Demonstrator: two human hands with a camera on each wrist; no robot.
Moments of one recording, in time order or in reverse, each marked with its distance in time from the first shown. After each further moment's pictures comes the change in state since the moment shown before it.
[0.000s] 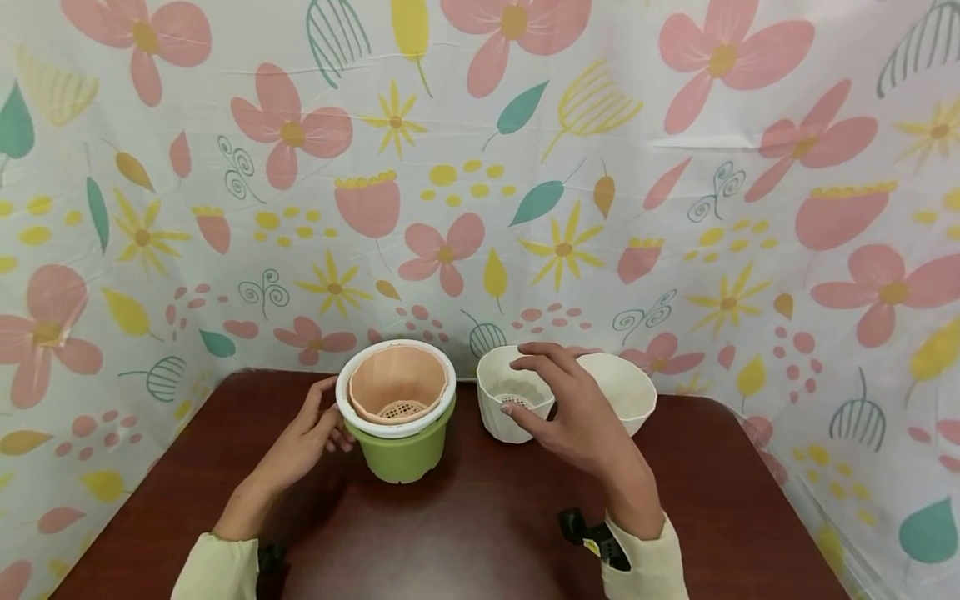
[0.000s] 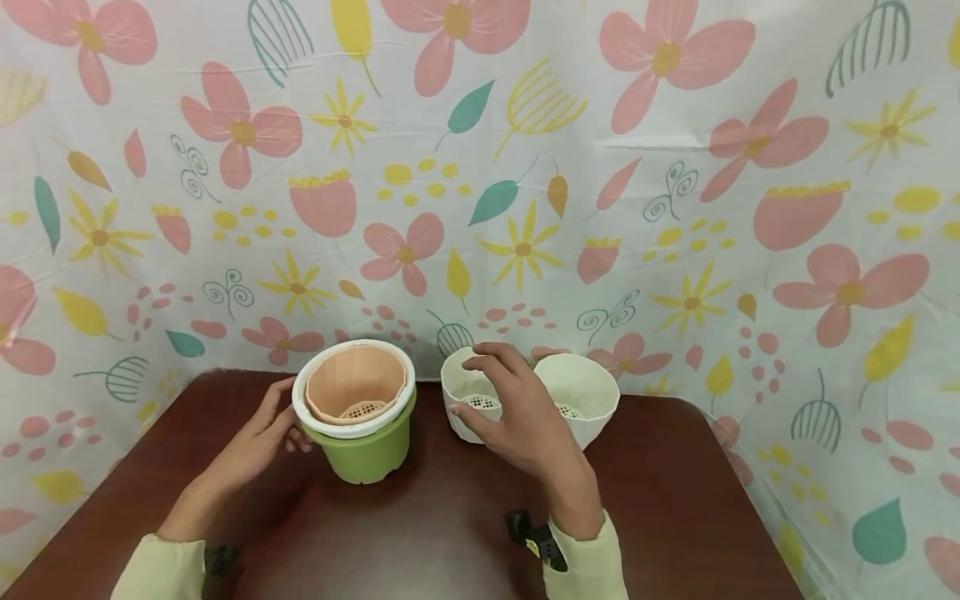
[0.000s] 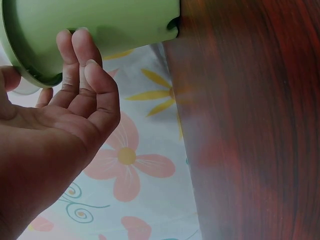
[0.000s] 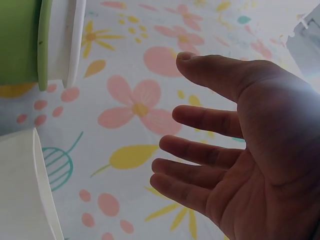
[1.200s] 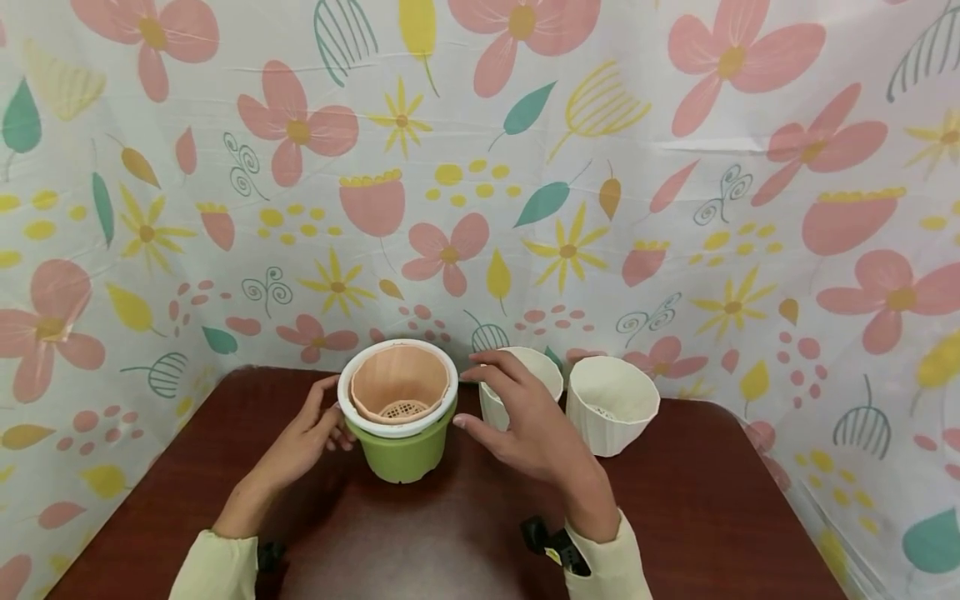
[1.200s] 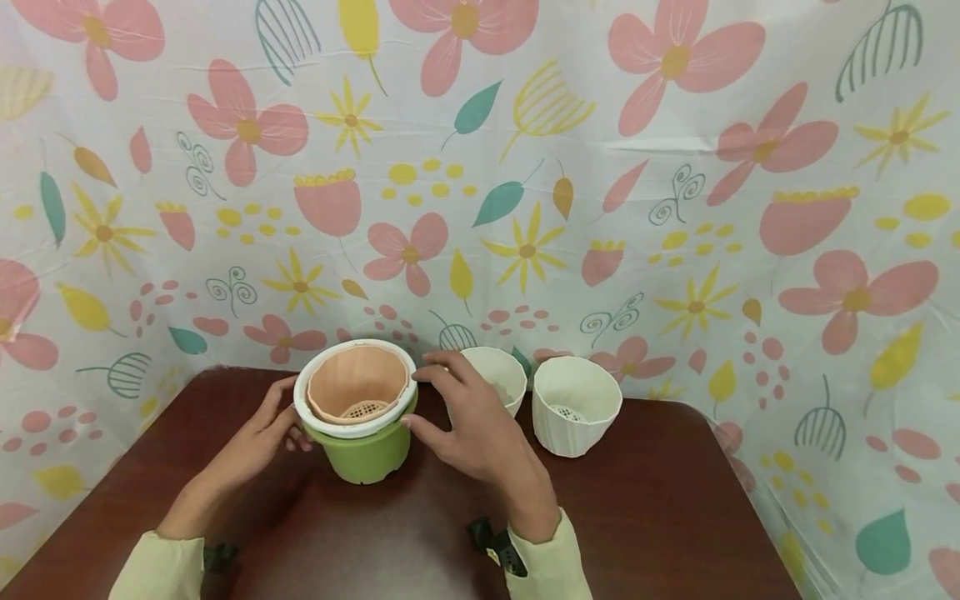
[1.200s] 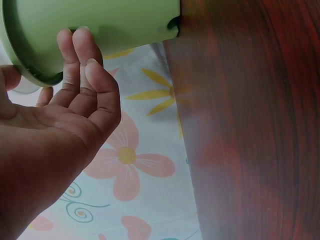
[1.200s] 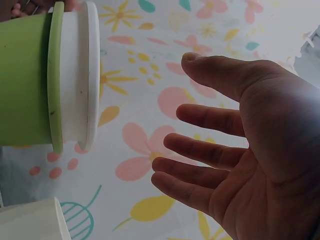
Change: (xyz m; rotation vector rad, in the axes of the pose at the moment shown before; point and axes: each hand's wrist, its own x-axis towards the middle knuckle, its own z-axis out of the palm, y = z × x) left_hand -0.001 0.003 0.000 -0.019 0.002 0.002; right_hand 0.021 -0.028 0.037 0.065 -0.074 -0.082
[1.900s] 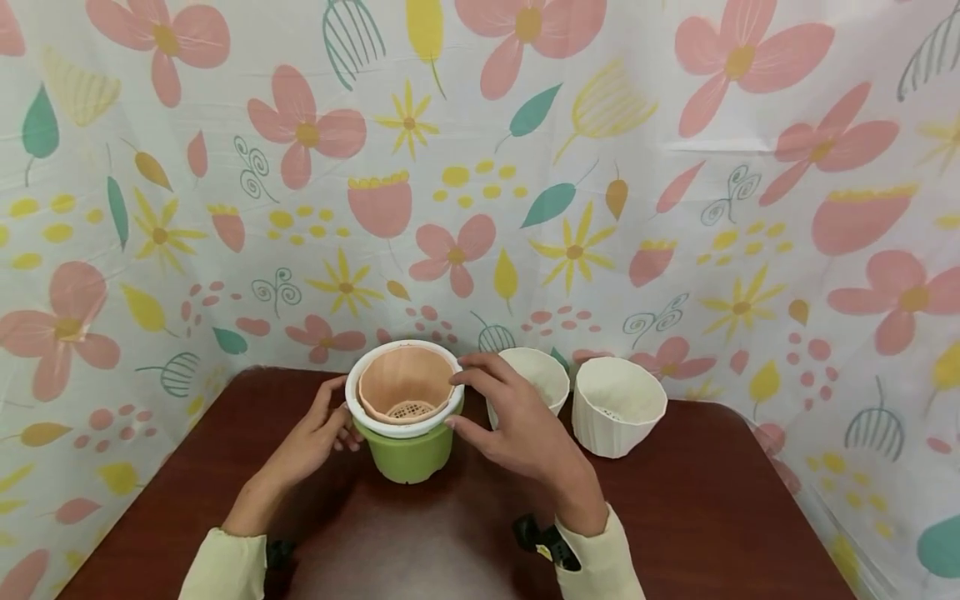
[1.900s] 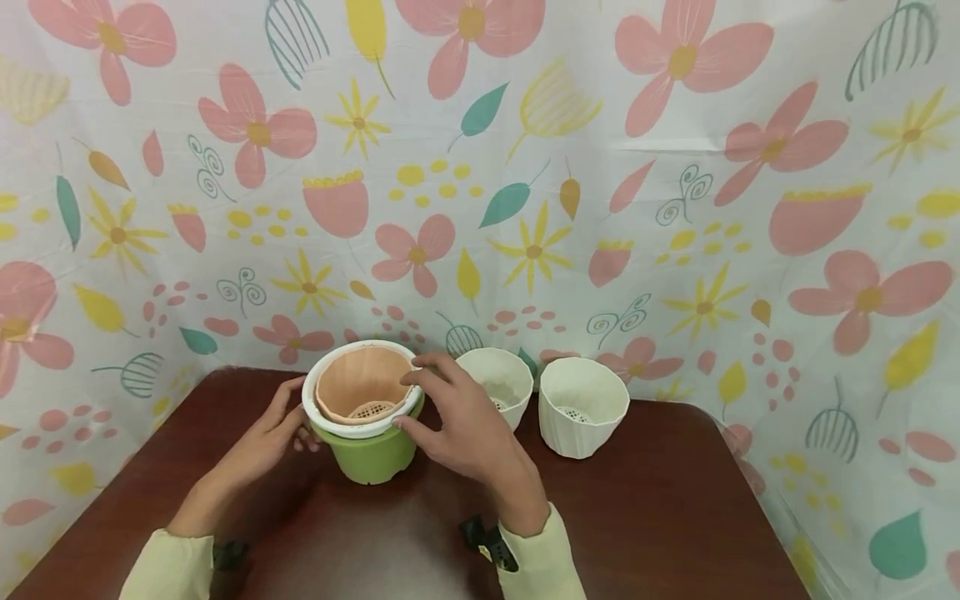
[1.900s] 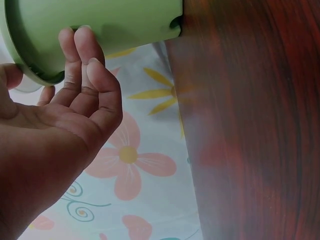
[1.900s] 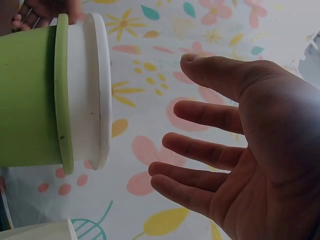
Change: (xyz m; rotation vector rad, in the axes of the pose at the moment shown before) left_hand 0.000 -0.002 0.000 0.004 -0.006 -0.026; right_hand 0.010 -0.004 0.015 0.033 -0.019 -0.047
